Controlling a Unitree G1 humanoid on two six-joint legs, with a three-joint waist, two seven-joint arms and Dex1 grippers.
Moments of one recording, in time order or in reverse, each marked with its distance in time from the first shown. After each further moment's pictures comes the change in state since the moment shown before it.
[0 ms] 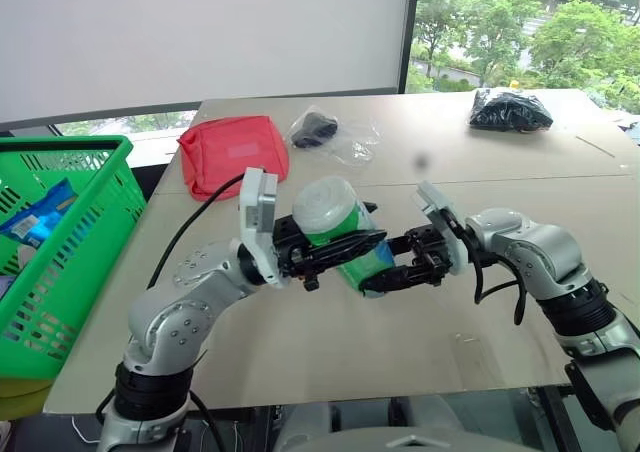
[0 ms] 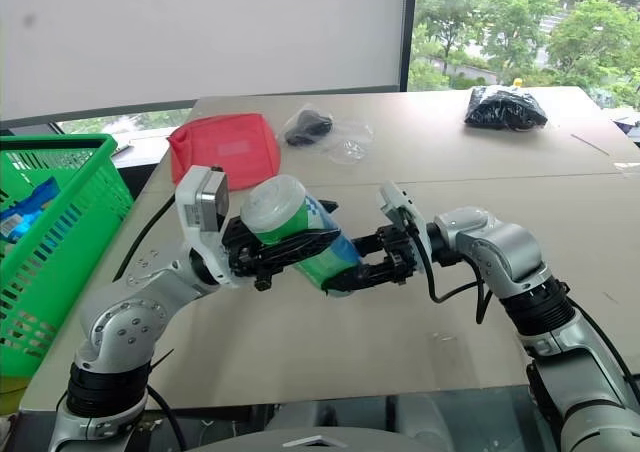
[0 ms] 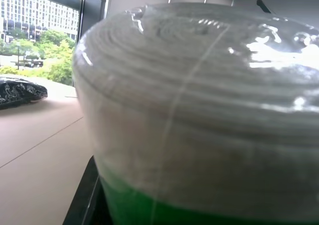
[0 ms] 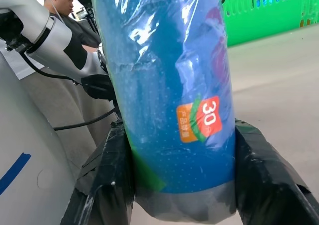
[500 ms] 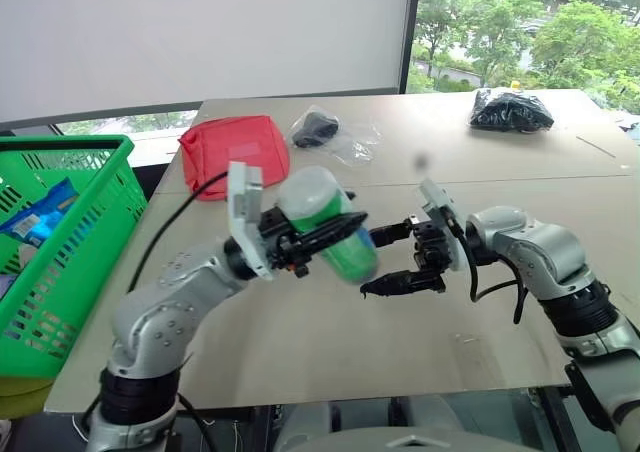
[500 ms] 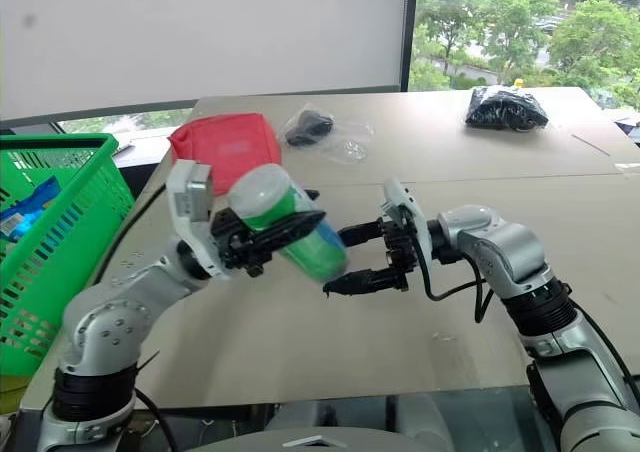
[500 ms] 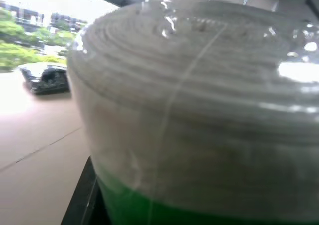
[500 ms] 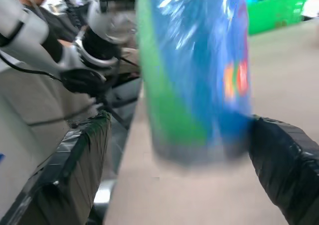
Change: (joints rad) left arm 0.027 0.091 0.147 0.002 -0.026 0.027 0.165; right arm 0.010 -0.012 -0.056 0.017 -0.083 -0.106 -0.028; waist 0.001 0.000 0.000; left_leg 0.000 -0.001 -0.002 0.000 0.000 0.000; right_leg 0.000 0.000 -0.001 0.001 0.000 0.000
